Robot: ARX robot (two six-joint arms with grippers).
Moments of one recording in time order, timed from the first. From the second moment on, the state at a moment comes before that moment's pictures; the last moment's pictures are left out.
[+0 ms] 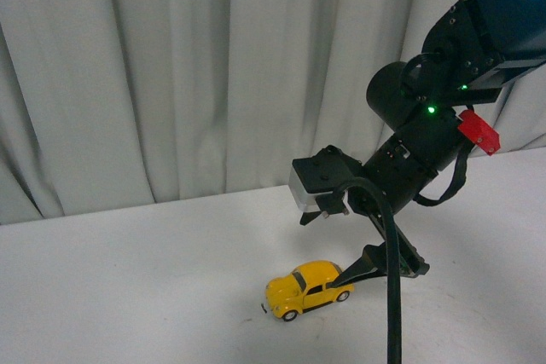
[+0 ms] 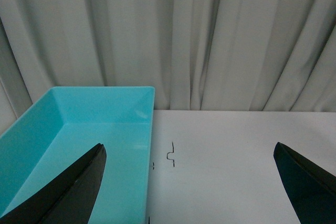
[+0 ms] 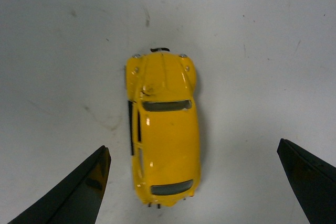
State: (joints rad) left arm 0.00 0.01 0.01 0.00 0.00 0.00; right arm -0.01 2.18 1.46 -0.65 -0.58 -1.62
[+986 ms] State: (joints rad) left arm 0.00 0.01 0.01 0.00 0.00 0.00; right arm 0.06 2.32 1.58 -0.73 -0.49 -1.72
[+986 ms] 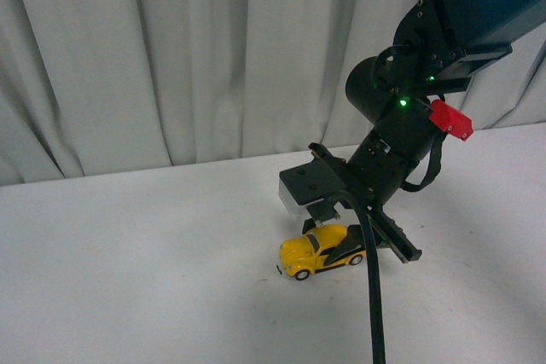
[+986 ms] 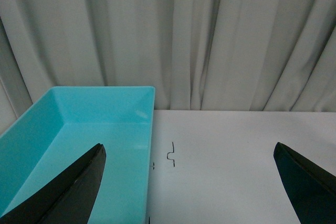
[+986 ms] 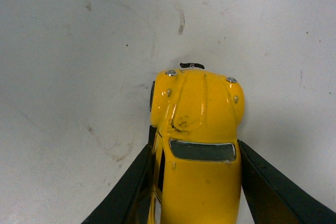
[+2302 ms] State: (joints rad) left arm 0.00 0.01 0.01 0.00 0.00 0.00; right arm 0.01 2.30 1.51 -0.67 -0.55 -1.65
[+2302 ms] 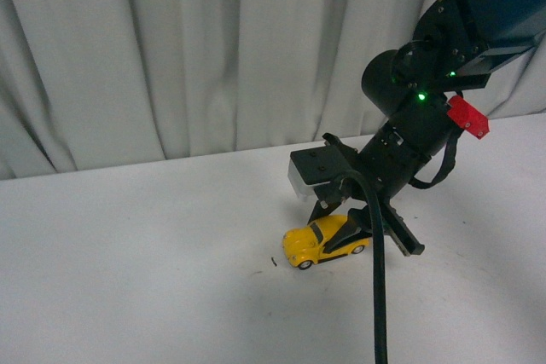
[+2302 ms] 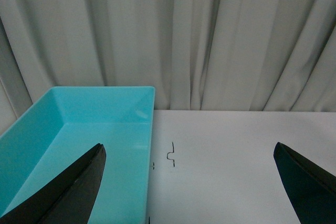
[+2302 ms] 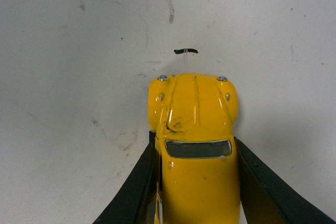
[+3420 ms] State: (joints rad) left arm 0.00 0.01 0.01 0.00 0.00 0.00; right arm -0.27 2.25 1.38 -0.71 -0.61 -1.73
